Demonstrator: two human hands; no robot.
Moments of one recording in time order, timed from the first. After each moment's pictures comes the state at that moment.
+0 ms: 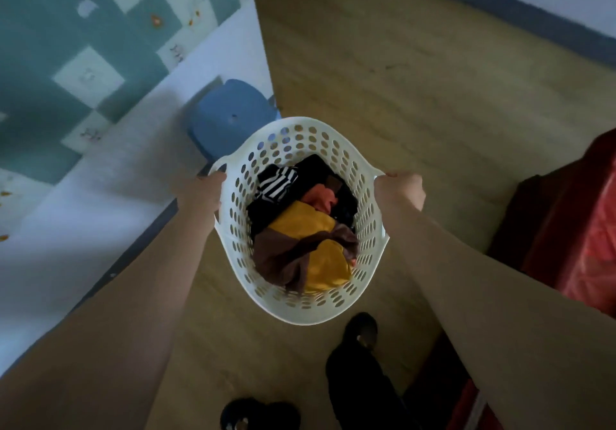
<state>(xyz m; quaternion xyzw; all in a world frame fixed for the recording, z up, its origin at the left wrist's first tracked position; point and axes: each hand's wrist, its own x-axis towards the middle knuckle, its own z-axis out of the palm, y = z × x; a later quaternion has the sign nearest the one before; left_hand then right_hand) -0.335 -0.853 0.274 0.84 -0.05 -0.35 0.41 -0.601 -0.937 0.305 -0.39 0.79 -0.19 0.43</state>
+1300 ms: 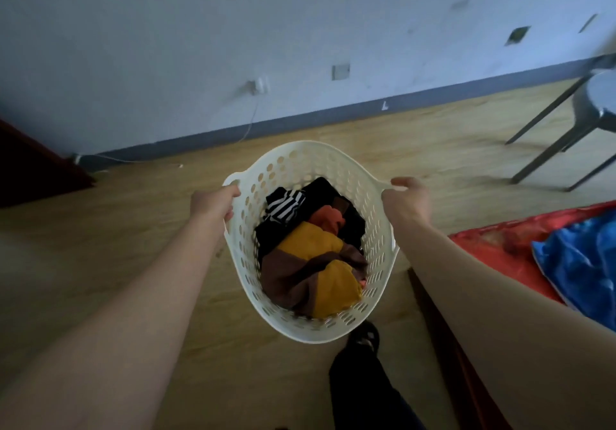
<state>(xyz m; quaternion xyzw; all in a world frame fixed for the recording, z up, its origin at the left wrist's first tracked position) -0.785 -1.712 0.348 0.75 -0.39 -0.47 0.24 -1.038 -1.568 0.348 -0.10 0.83 -0.44 0.33</state>
